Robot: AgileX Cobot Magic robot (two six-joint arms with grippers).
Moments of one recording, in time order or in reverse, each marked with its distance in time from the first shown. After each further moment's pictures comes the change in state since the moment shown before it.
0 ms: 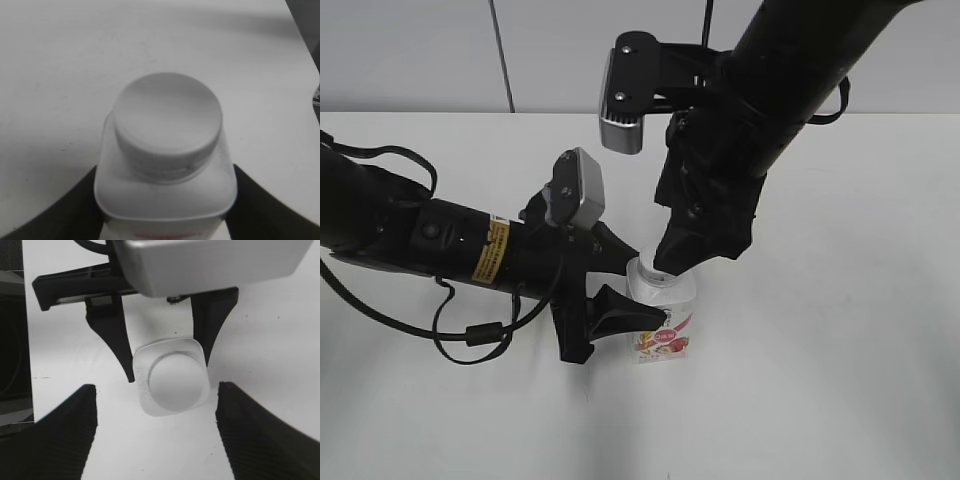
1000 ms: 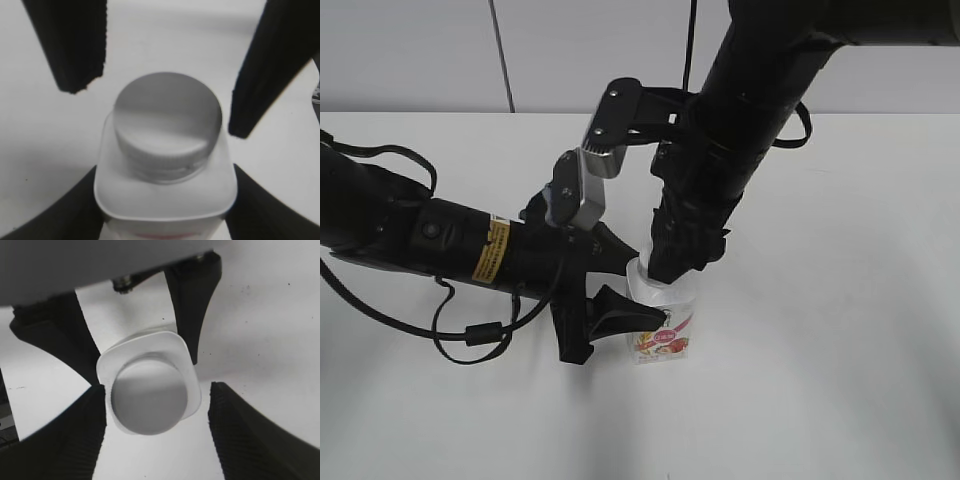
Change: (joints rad) left arm 0.000 0.000 -0.001 0.011 0.007 -0.003; right arm 0.000 0.139 -0.049 -0.070 -0.022 0.146
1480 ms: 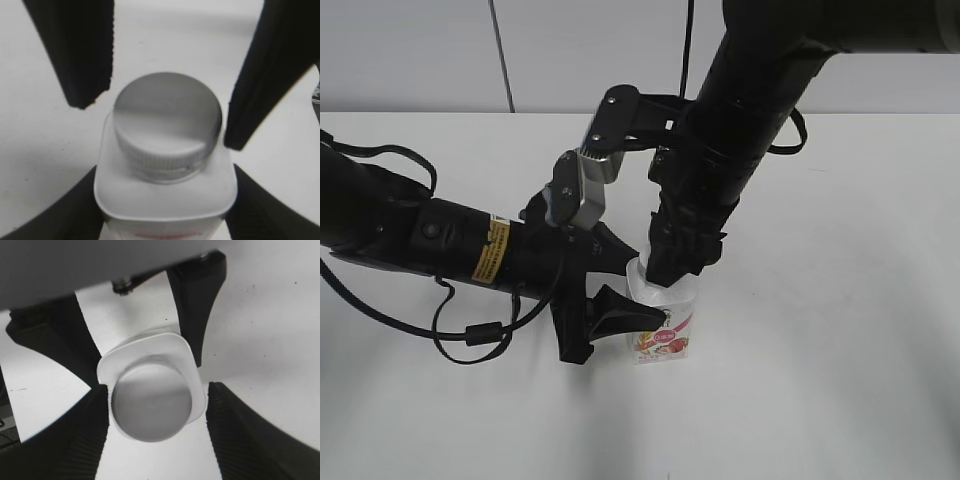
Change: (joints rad) left arm 0.000 0.000 0.000 0.000 0.000 -0.001; right arm 0.000 0.015 0.000 0.009 -0.002 0.002
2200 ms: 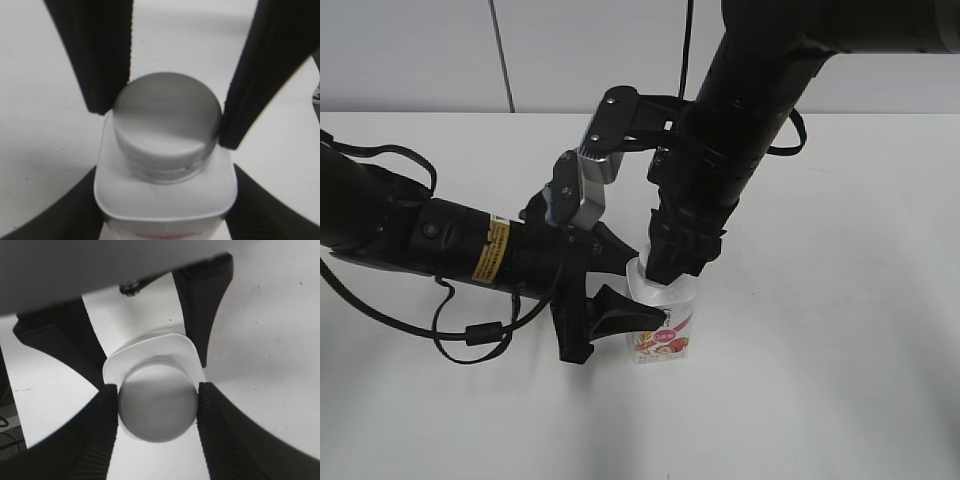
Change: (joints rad) left arm 0.000 -0.001 0.000 0.000 0.001 -0.002; right arm 0.001 0.000 0.000 0.007 0.005 0.002
